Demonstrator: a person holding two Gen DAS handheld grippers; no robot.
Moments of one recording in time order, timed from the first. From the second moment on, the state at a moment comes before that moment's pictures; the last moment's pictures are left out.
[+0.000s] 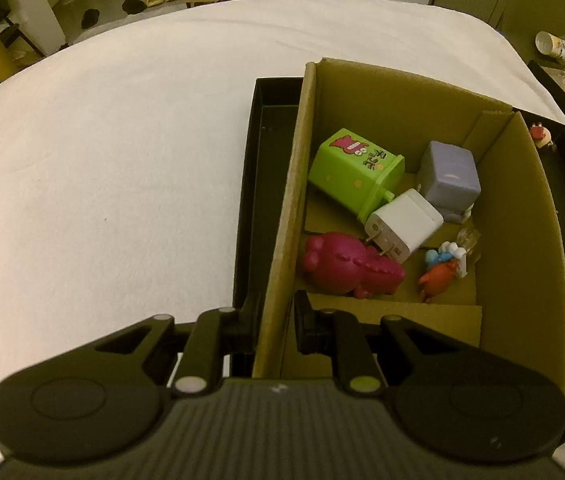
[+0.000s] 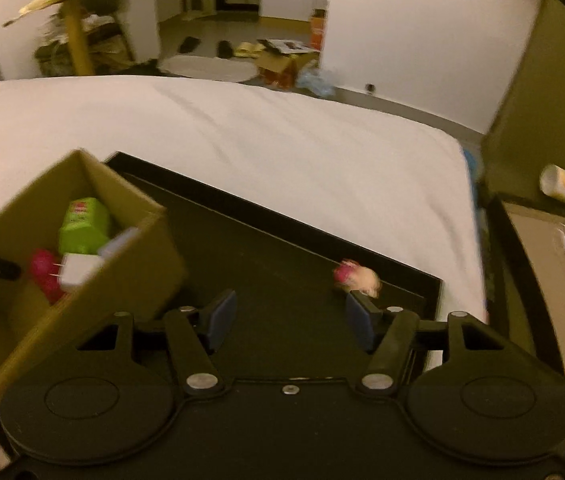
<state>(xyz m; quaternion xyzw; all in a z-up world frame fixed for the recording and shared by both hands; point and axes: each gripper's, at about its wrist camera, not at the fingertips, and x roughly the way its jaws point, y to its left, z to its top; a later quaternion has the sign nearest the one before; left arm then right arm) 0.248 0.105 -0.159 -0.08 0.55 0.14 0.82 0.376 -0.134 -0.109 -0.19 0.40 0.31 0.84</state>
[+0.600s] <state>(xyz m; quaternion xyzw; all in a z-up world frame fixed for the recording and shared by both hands) 0.253 0.100 -0.161 -0.07 0.56 0.15 0.81 0.407 -0.140 -0.149 -0.21 0.40 0.28 0.85</state>
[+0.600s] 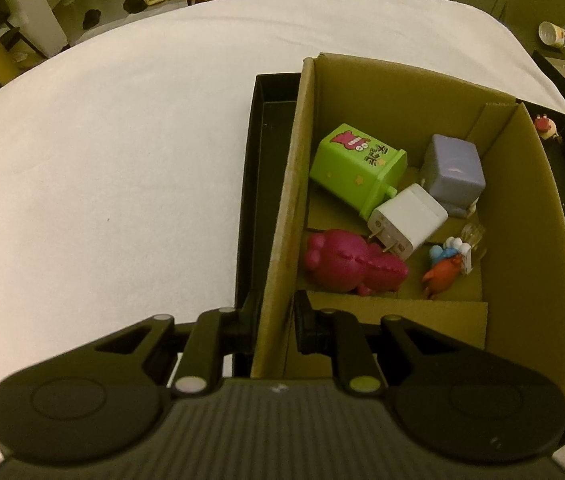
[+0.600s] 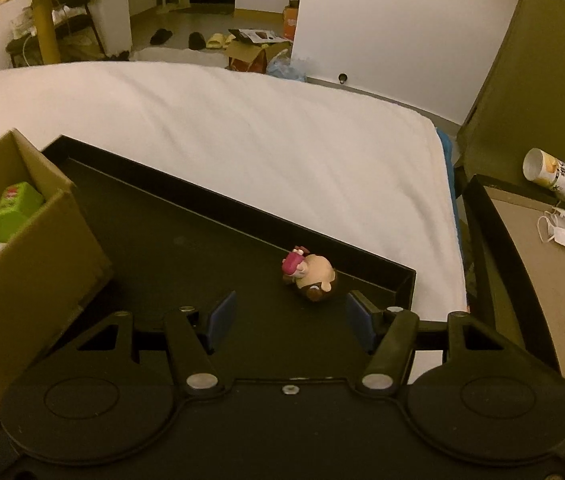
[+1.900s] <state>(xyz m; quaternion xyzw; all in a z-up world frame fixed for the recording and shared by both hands) 0.254 0.099 -0.160 -0.07 0.56 0.15 0.81 0.379 -0.121 -0.185 -0.25 0.39 0.24 0.85</state>
